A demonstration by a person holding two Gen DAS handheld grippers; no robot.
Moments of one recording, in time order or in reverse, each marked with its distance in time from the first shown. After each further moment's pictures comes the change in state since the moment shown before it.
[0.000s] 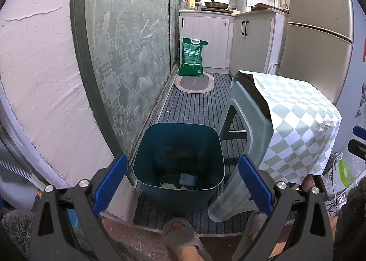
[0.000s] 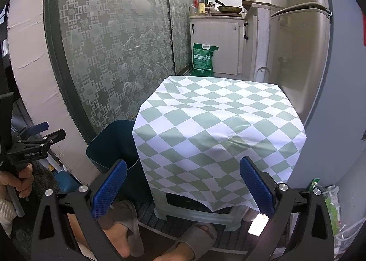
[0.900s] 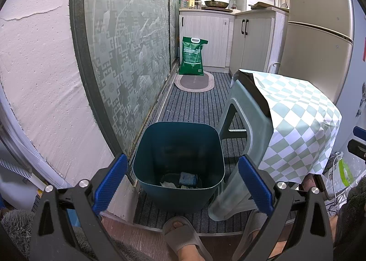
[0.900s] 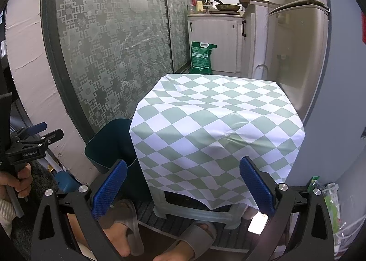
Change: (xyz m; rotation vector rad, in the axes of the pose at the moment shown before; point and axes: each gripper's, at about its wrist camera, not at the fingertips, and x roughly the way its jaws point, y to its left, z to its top) left arm 0.001 -0.001 -0.001 0.002 0.004 -0.003; right arm 0.002 -0.002 -0.001 0.009 0.011 -0.008
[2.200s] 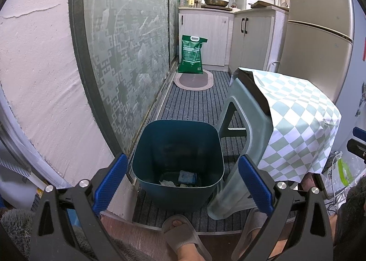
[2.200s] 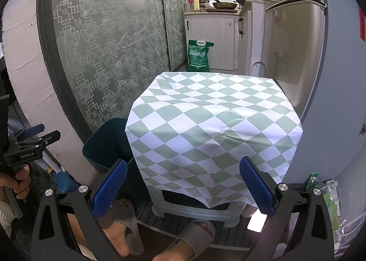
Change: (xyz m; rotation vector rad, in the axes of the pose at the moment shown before) left arm 0.001 0.000 -0.003 -0.003 0.007 -0.006; right arm 0.002 -0.001 -0.003 0.018 0.006 -0.014
